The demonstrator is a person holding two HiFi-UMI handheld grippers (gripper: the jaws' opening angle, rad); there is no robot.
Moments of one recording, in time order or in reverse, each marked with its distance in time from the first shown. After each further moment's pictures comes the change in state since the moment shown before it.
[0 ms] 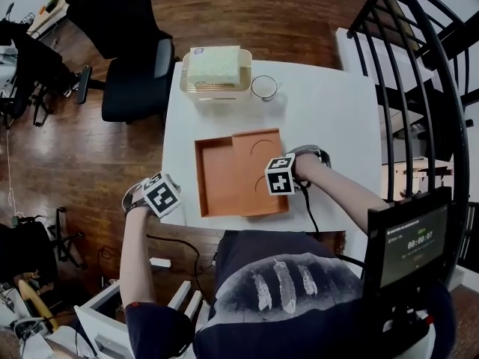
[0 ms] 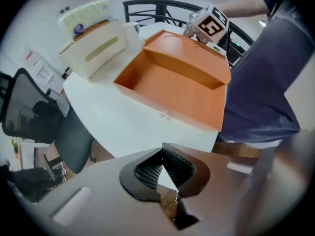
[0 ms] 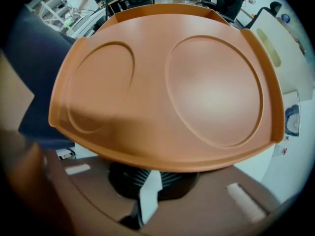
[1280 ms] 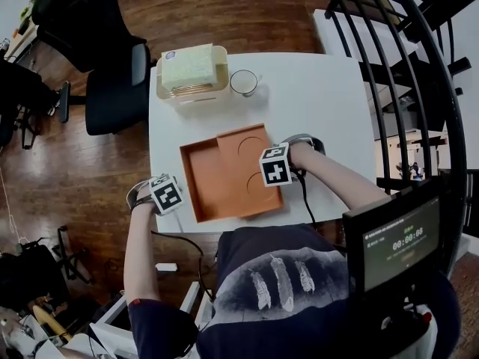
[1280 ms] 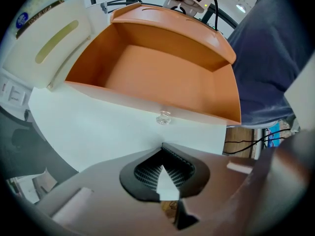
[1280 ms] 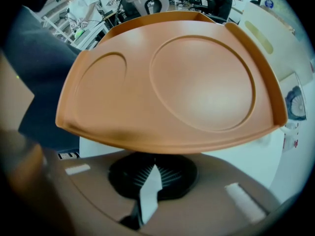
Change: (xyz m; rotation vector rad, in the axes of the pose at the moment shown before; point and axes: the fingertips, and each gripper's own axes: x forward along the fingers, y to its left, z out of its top) left arm 0.057 -0.001 0.011 0.239 0.118 -0.133; right arm -0.004 0.001 0.000 0.058 -0.110 0.070
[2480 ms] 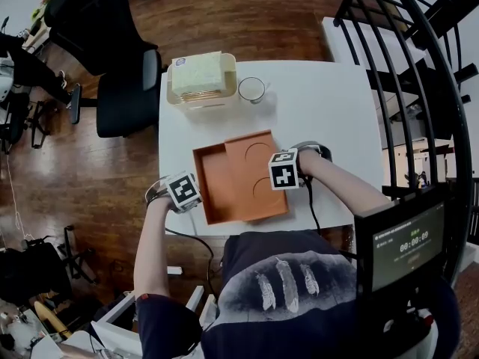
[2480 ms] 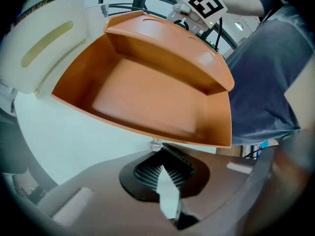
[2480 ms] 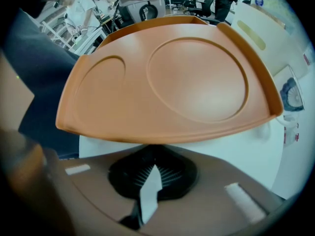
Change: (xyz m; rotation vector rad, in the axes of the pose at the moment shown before) left arm -0.013 0.005 0.045 -0.031 -0.066 -0.021; right arm -0.003 0.000 -0.002 0.043 -0.045 -0.007
